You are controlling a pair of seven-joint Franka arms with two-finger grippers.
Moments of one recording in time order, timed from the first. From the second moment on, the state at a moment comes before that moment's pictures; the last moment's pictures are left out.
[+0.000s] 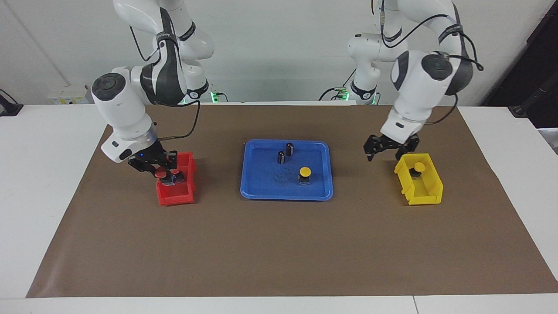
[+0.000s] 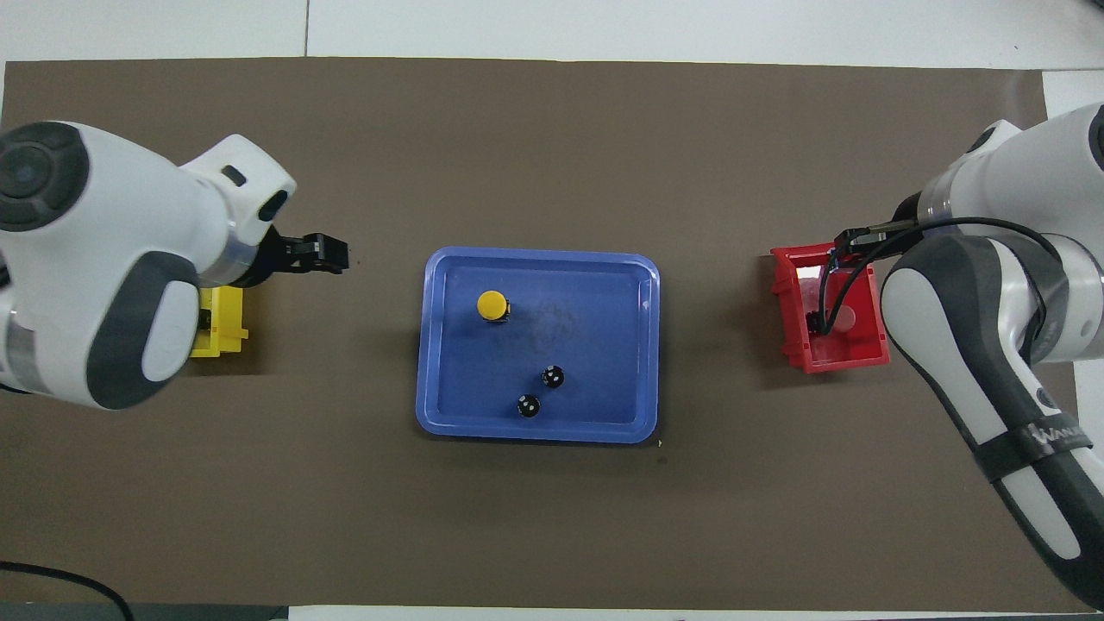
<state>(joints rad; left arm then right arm) -0.36 0.04 -0.05 -1.91 -0.02 2.05 -0.43 -0.06 0.12 0.09 -1.95 -0.01 2.10 -0.05</state>
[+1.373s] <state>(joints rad) -0.62 0.30 -0.05 -1.89 -0.02 2.27 -0.72 -0.06 0.13 0.09 -2.13 -0.01 2.31 -0.07</state>
